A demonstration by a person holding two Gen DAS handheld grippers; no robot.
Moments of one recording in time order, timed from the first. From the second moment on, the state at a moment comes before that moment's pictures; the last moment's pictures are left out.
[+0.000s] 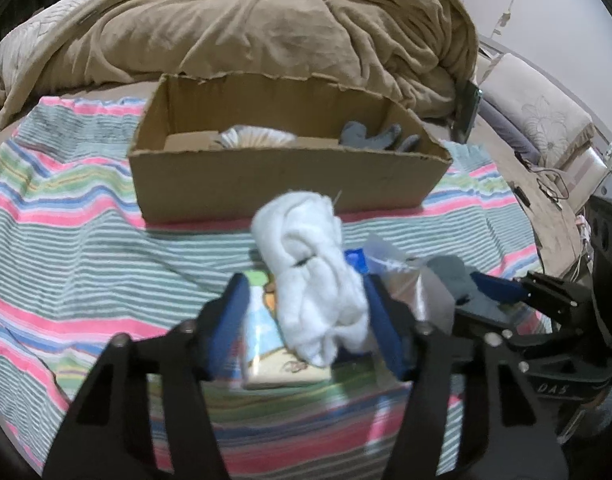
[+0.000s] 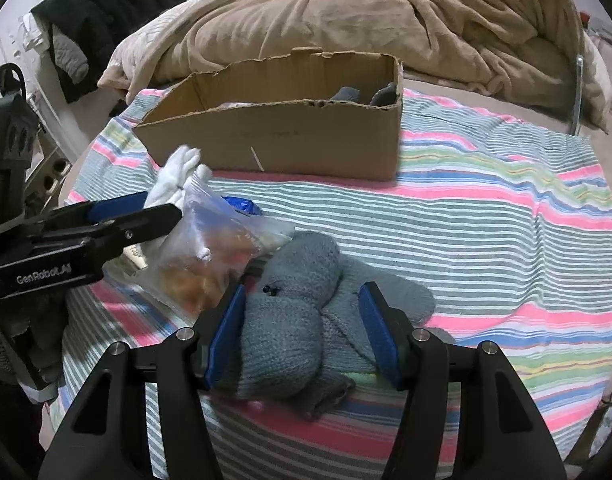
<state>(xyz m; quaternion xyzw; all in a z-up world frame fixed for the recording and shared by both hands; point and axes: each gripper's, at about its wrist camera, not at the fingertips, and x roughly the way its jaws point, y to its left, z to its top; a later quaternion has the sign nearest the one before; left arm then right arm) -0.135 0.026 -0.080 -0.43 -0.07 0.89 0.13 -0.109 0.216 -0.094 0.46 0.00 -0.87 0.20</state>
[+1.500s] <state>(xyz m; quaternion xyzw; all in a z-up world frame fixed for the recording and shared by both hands) -0.110 -0.021 -0.004 -0.34 -0.08 0.93 0.12 -0.109 0.215 0.014 0.34 0.00 -0.91 0.22</state>
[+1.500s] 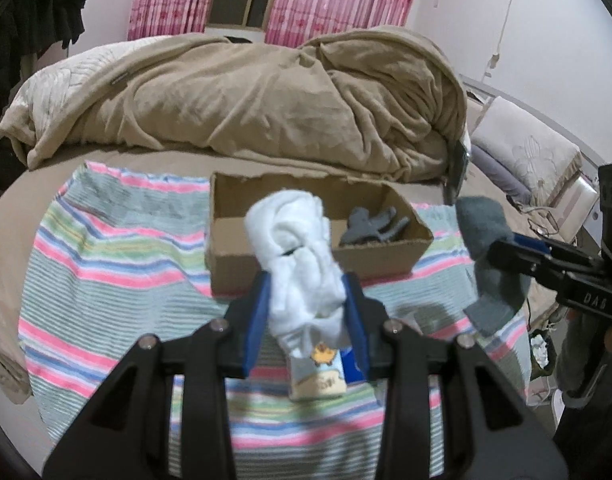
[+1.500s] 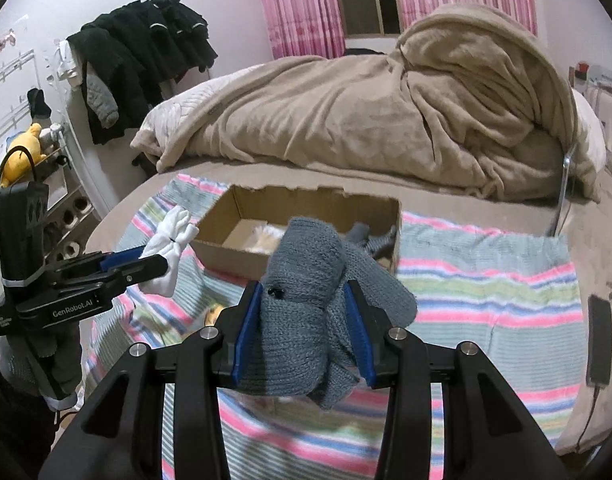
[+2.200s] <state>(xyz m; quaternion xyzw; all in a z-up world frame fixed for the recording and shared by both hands) -0.151 -0.039 0.006 -0.32 -0.07 0.94 0.11 -0.168 0.195 0.030 0.33 0.01 -0.92 0.22</state>
